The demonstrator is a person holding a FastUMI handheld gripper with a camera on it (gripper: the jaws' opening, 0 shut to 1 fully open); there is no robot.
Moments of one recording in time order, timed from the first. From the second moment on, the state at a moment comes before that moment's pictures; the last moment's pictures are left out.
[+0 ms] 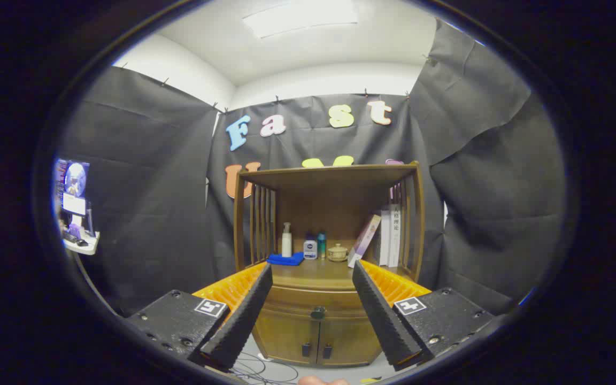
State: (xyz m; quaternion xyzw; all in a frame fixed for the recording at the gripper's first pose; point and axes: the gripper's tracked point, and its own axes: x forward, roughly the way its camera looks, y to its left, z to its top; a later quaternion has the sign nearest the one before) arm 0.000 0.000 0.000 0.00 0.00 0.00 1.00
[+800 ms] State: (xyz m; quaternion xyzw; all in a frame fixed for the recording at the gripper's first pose) arm 0.041 0.025 -0.039 0.01 0.03 0.00 1.00
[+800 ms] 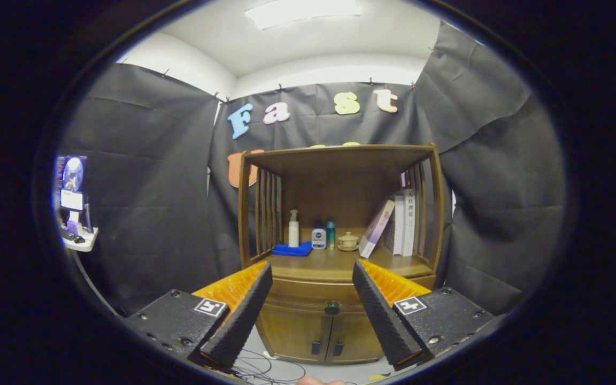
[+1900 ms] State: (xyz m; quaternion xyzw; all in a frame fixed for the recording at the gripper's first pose) arm 0.162 -0.001 -0.188 -0.01 0.14 -0.02 0.99
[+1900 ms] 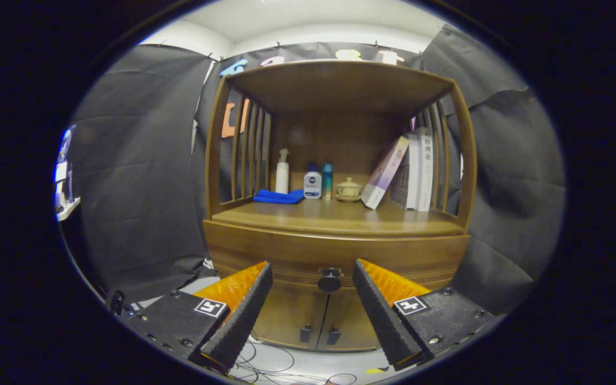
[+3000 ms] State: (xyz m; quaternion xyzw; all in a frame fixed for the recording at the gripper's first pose) arm 0.262 -0.041 -0.276 0.00 0.18 -0.08 0.98
